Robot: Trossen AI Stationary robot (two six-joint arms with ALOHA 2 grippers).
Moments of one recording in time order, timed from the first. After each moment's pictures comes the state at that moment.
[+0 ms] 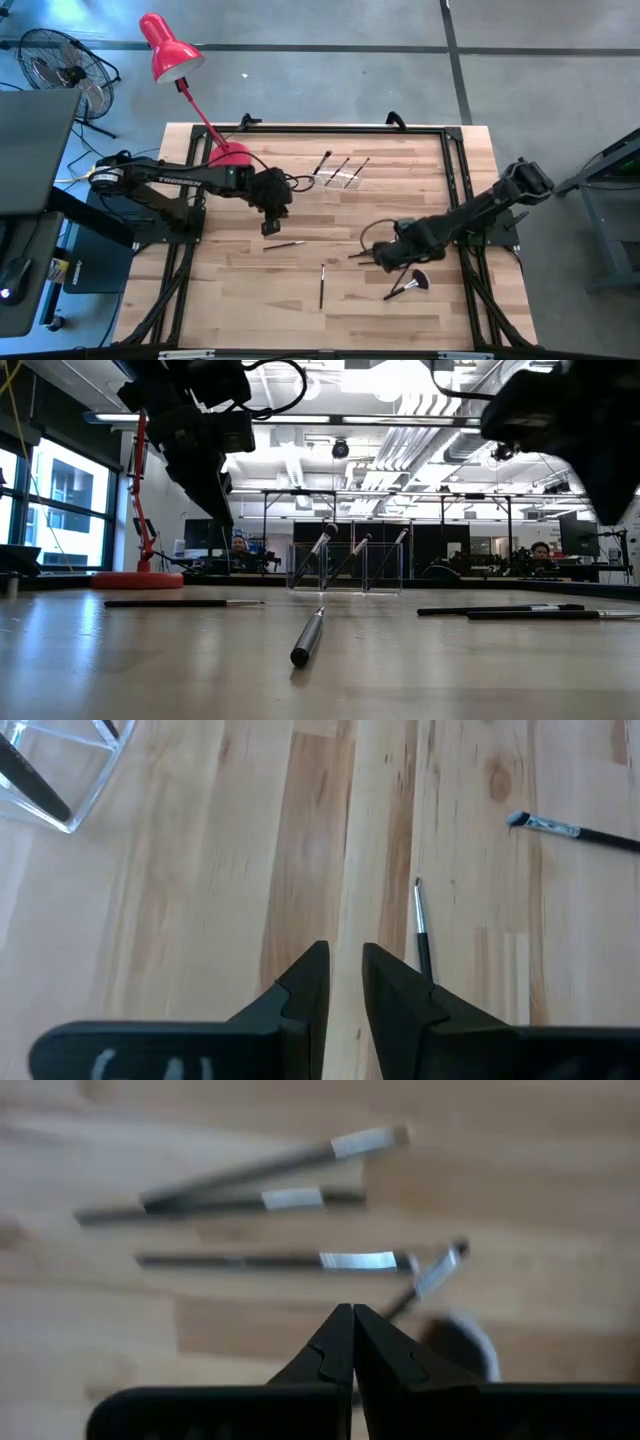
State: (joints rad) left arm 0.12 1.36 0.85 -0.46 0.14 -0.05; right arm 0.45 1.54 1.05 -1.04 0.02 1.94
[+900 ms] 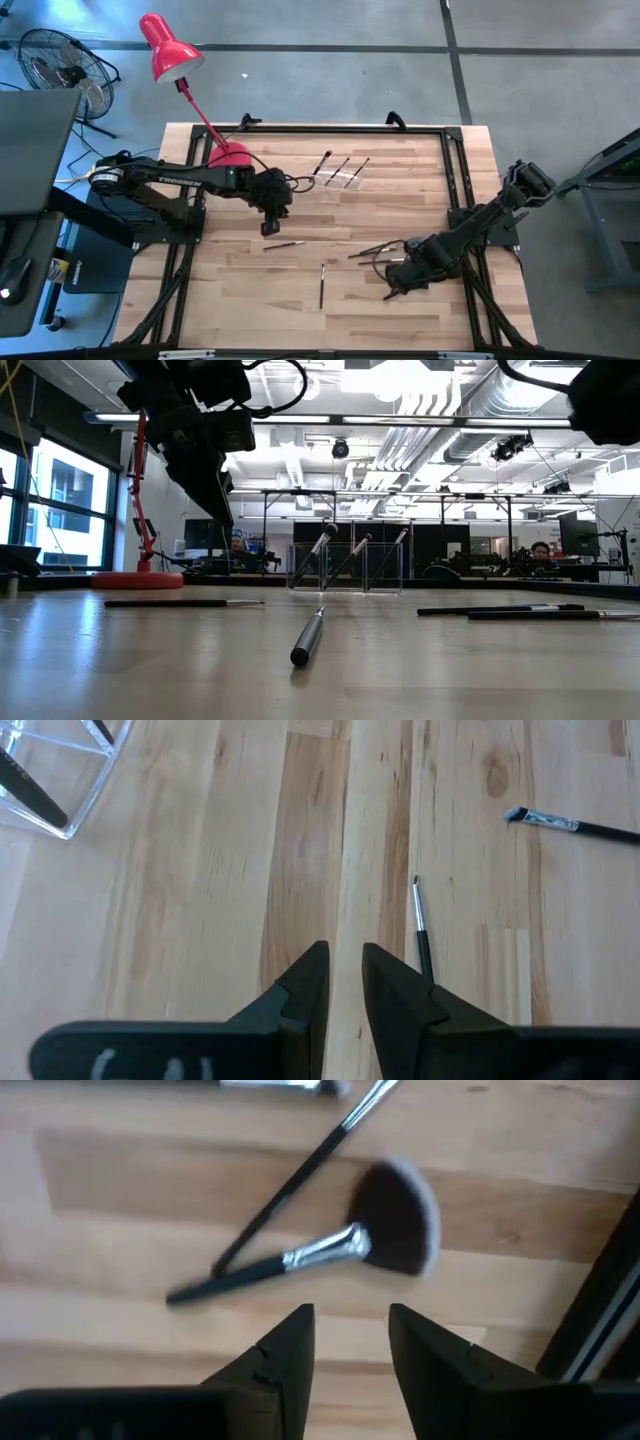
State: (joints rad) left arm 0.12 1.36 0.85 -0.46 0.14 -0.03; right arm 0.61 1.54 1.05 -1.03 -0.17 2.01
